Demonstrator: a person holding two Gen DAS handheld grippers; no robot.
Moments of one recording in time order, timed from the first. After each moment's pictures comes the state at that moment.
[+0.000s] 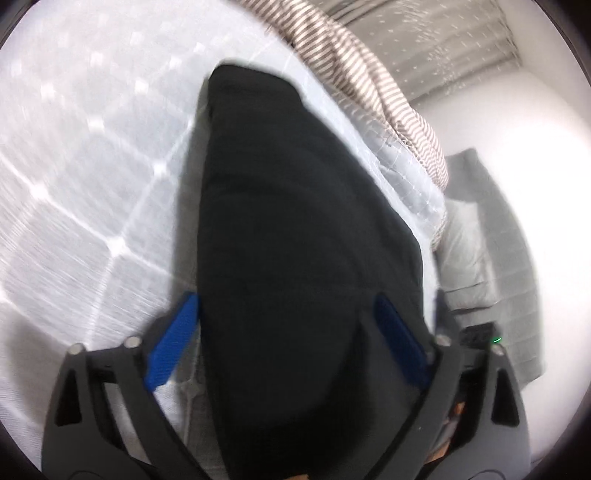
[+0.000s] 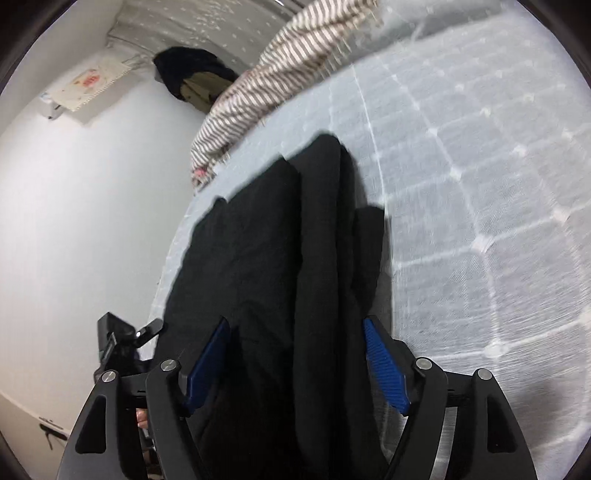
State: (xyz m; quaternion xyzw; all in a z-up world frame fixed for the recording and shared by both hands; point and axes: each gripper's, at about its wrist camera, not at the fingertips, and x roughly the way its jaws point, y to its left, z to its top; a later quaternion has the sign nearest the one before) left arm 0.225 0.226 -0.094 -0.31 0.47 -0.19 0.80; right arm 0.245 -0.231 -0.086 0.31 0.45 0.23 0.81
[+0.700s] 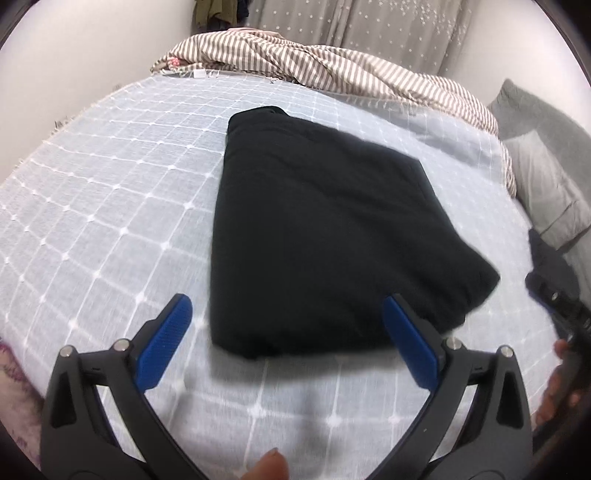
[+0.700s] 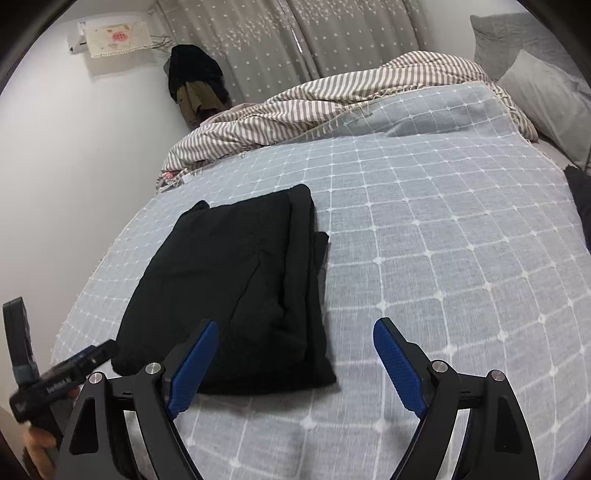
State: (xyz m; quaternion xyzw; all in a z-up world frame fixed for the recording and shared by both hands) left arm 0.083 0.137 -0.039 -0.08 0.43 -0.03 0.90; right arm 0.099 -0.210 0.009 0.13 0.39 0.10 0.90
